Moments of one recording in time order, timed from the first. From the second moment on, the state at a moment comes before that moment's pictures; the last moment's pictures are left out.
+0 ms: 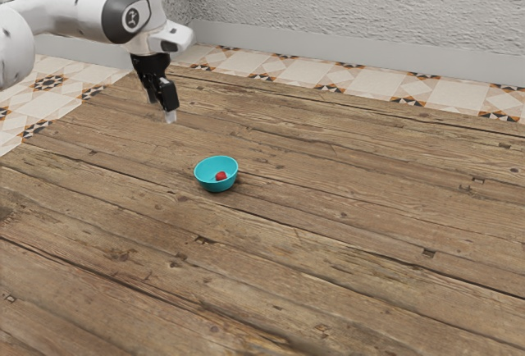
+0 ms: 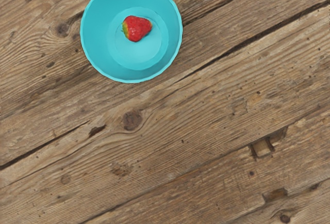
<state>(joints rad) 0.03 0.28 0.07 -1.46 0.06 1.78 0.57</state>
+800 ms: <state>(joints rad) 0.10 0.75 -0.06 -1.18 0.10 2.02 1.32</state>
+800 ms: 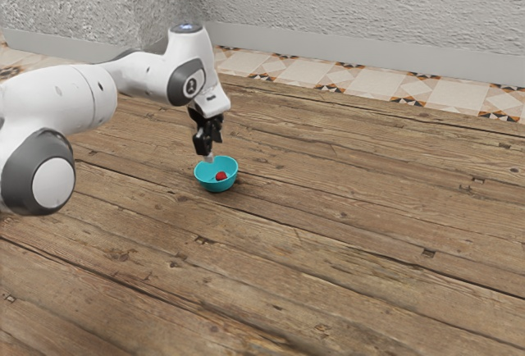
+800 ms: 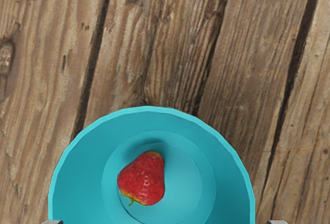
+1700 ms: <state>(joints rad) 0.12 0.92 -0.06 -1.12 0.10 2.16 1.56</state>
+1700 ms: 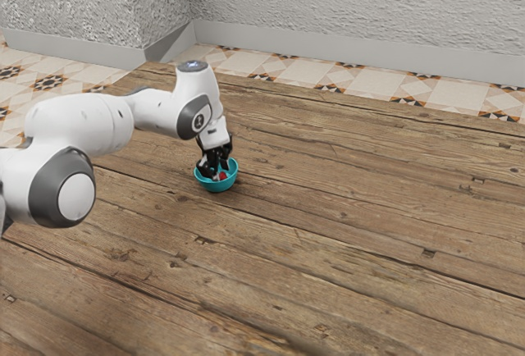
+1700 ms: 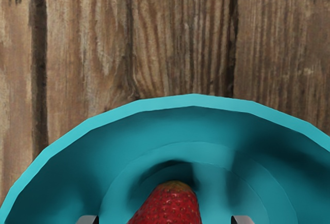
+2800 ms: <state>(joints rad) -0.08 0.70 -0.07 -1.27 0.08 2.08 1.58</state>
